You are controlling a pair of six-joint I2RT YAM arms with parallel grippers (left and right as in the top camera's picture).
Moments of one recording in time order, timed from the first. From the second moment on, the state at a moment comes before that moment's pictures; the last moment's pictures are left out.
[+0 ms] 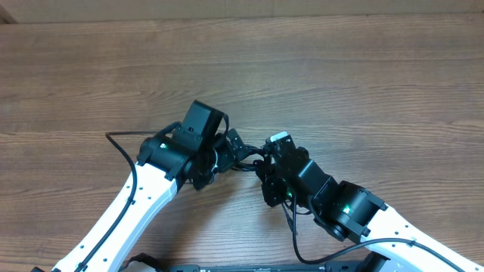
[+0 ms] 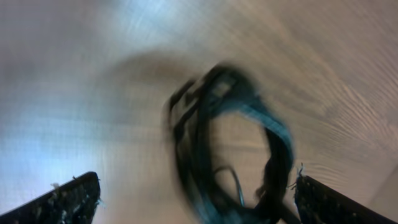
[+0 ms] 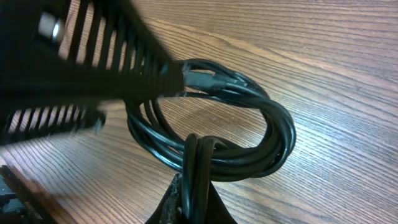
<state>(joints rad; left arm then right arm) -0.49 1.33 1.08 -0.95 0.24 -1.12 0.86 1.13 0.80 -0.46 0.02 0.48</state>
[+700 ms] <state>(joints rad) -0.49 1.41 0.97 -0.75 0.30 -1.61 0.86 1.13 0.80 -0.45 0.00 0.52</state>
